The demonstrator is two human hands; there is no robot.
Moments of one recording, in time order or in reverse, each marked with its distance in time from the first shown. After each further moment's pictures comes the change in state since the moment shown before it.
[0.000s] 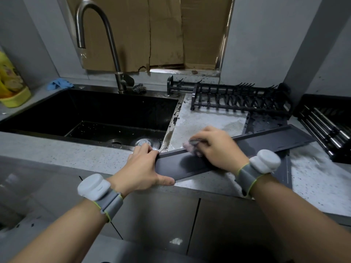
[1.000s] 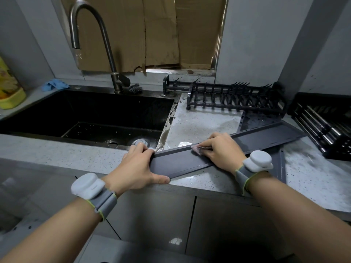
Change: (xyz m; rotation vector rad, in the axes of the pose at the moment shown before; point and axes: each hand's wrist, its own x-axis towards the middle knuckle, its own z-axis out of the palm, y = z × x) left_hand 0.000 0.000 -0.001 0.001 -0.002 0.006; right_hand -0.012 0.036 0.001 -0.178 -0.092 0.116
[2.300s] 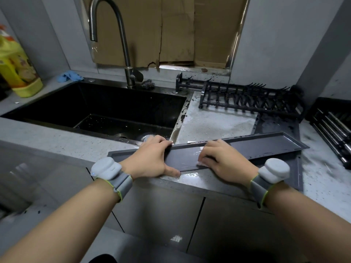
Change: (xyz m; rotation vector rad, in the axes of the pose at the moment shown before) left_hand 0.023 -0.008 0.002 -0.056 0.025 0.095; right_hand -0.010 -0.020 0.009 0.074 -0.095 -0.301
